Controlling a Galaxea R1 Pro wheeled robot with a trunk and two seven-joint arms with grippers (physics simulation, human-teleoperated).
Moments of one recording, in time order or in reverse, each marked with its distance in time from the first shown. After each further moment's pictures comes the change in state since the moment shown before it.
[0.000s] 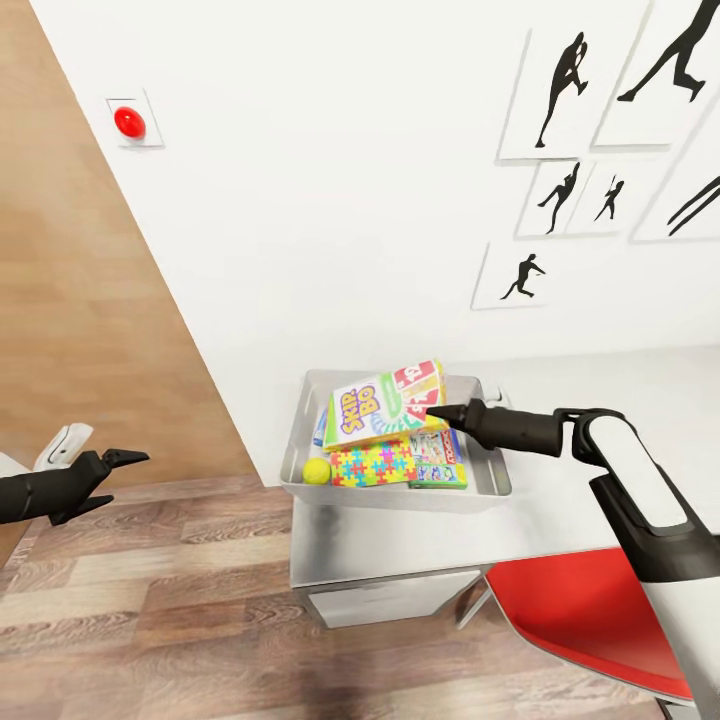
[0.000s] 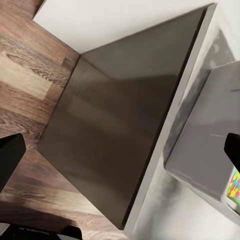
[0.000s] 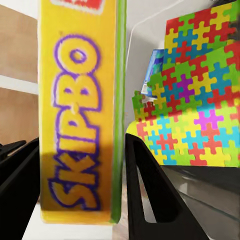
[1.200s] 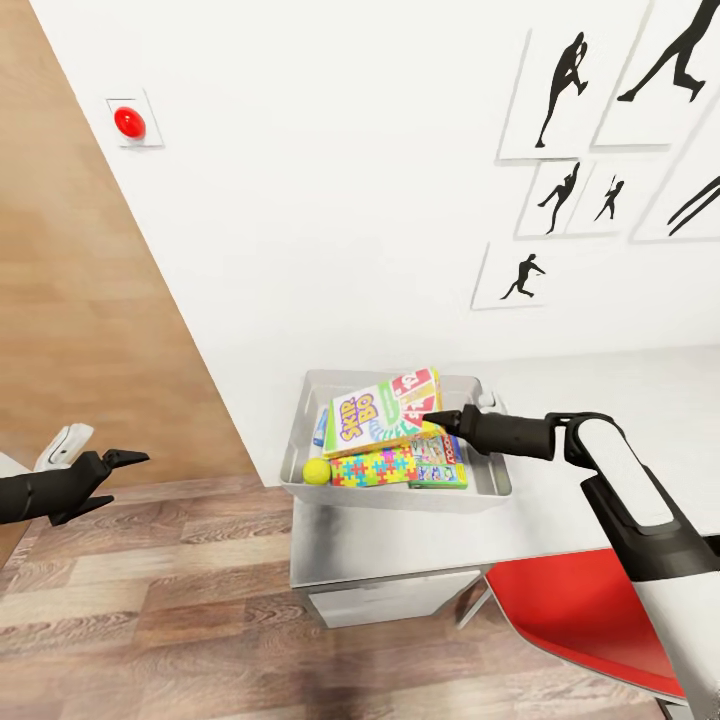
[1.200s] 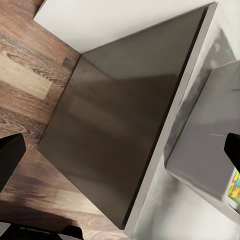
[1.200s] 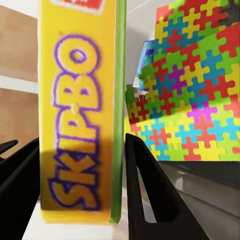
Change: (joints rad) left arm 0.000 0.001 -0.003 0.000 -0.002 0.000 0.000; right arm -0.002 0.018 0.011 0.046 0.019 0.000 0.000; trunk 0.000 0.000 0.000
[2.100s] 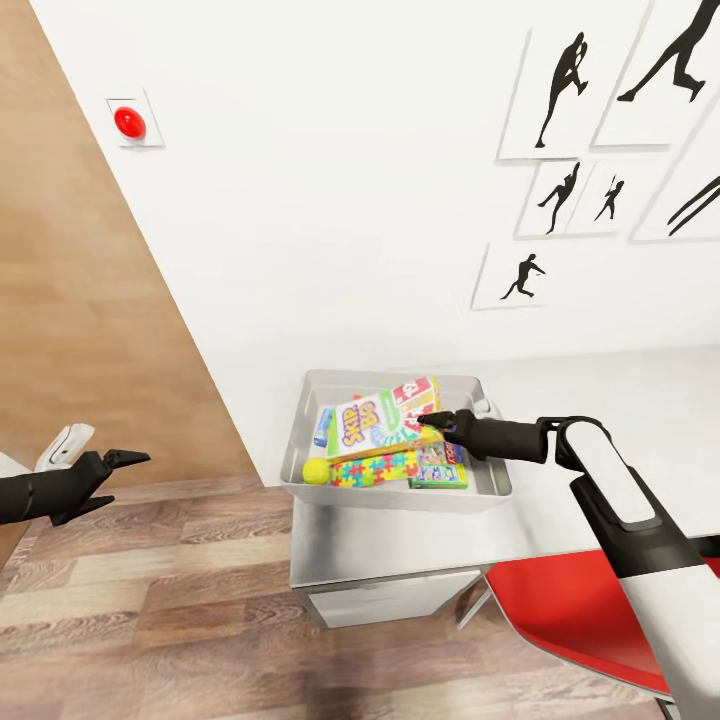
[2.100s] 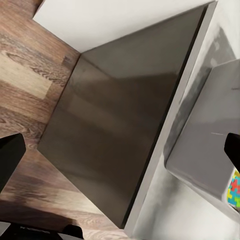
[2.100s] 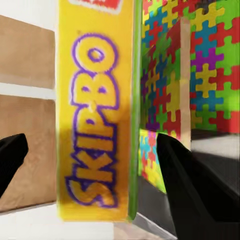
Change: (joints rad) left arm 0.000 0.000 -0.003 -0.001 0.001 0.000 0.000; right arm -0.007 0.034 -0.010 0.075 0.049 0.000 0.002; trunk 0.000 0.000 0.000
